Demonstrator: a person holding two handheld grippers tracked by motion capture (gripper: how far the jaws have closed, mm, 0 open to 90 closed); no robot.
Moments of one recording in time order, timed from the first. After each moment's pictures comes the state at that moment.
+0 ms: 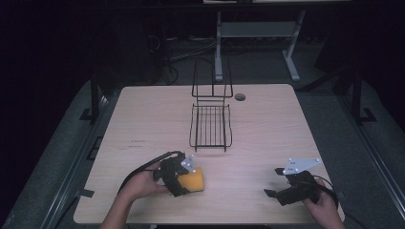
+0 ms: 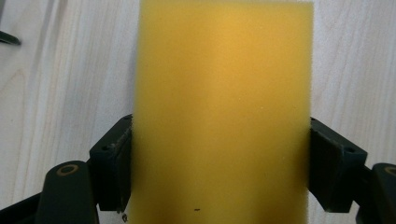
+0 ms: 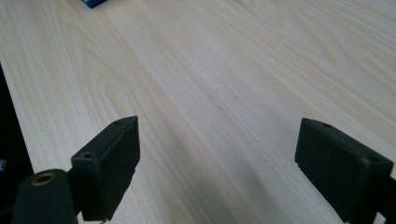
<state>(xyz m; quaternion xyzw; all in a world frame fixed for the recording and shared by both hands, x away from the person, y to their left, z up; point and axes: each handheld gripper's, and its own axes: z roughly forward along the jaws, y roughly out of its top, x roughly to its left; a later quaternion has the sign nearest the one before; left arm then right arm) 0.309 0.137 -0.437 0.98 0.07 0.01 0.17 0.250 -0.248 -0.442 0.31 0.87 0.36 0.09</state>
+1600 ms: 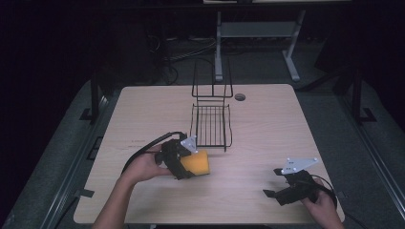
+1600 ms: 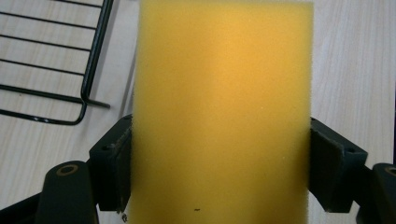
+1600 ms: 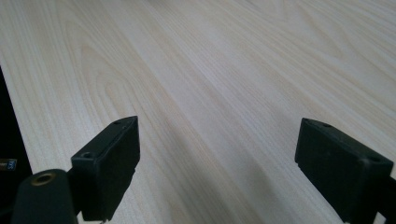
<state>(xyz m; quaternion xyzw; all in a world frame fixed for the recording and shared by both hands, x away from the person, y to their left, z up) 0.336 0.127 -0.385 0.97 0.06 0.02 0.22 0.253 -0.246 -0.445 0.31 0.88 0.36 0.08</state>
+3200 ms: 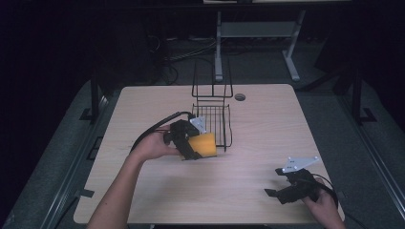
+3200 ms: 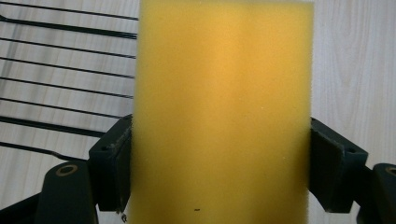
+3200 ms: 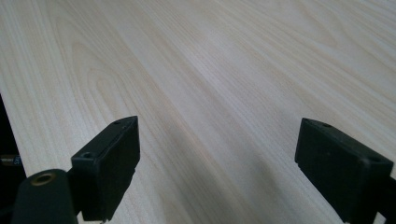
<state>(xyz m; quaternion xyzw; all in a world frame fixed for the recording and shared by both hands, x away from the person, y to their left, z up) 0.383 0.104 -0.360 0.97 0.05 0.02 0.22 0.257 -0.250 -0.447 0.32 0.88 0.35 0.07</state>
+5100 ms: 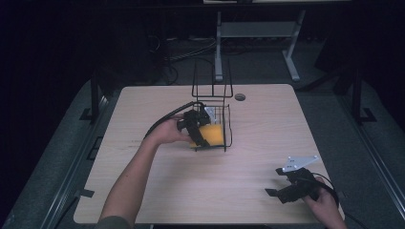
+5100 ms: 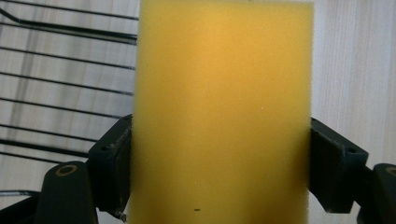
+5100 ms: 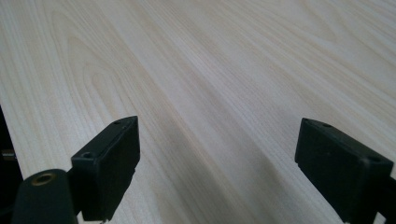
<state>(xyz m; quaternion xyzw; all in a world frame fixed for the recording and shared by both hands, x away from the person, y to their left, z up) 0.444 0.071 -0.382 0.98 0.05 0.01 0.19 0.260 -0.252 -0.449 0.32 0.88 0.34 0.07</state>
